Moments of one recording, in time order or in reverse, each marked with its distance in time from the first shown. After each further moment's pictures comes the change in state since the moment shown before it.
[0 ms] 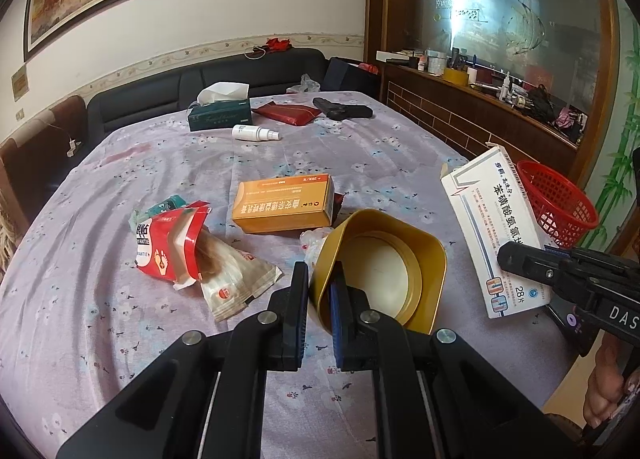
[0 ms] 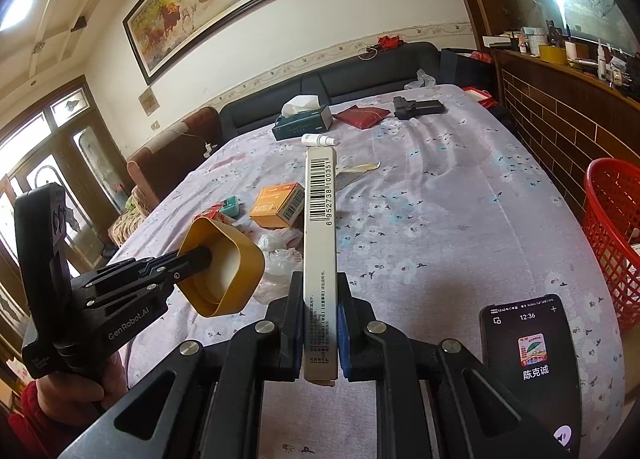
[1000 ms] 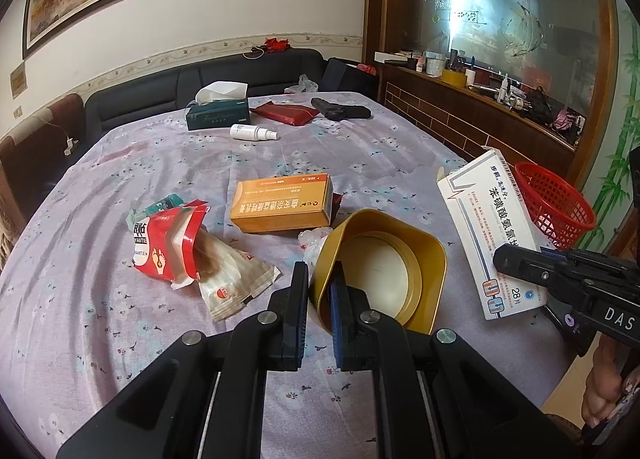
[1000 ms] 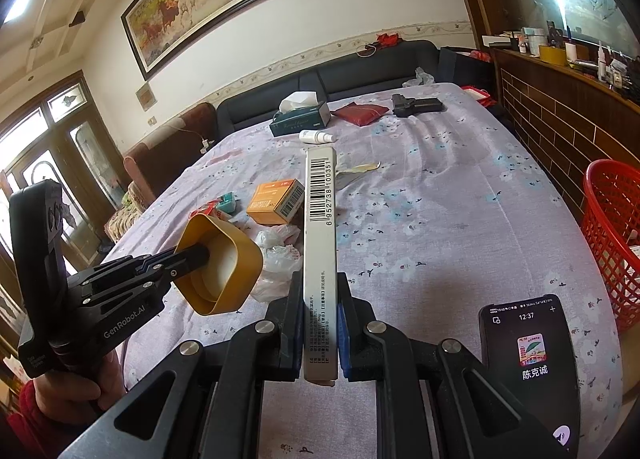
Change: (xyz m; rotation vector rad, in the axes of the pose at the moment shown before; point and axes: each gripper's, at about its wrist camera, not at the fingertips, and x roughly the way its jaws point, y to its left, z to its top) left arm 0.000 0.000 -0.001 -0.004 0.001 -0.010; right arm 0.003 0.004 0.000 -0.002 0.015 -0.008
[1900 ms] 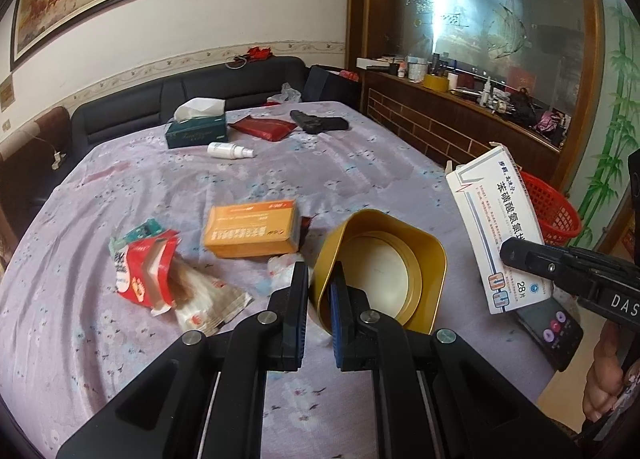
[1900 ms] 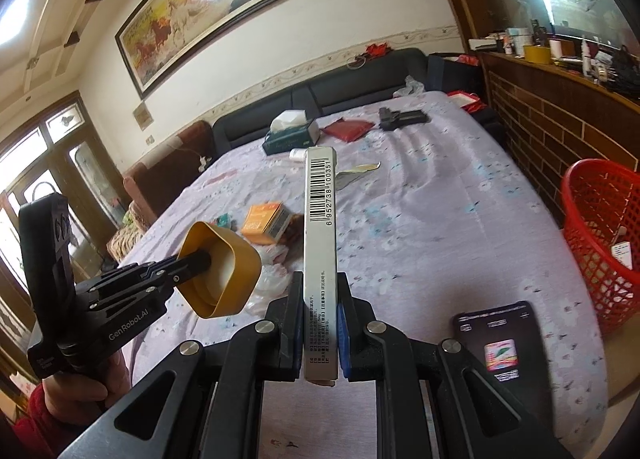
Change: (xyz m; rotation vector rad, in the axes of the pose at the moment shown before) left arm -0.003 -0.030 0.025 0.041 -0.024 -0.050; right arm -0.035 -0.026 0.009 0.057 -0.073 -0.009
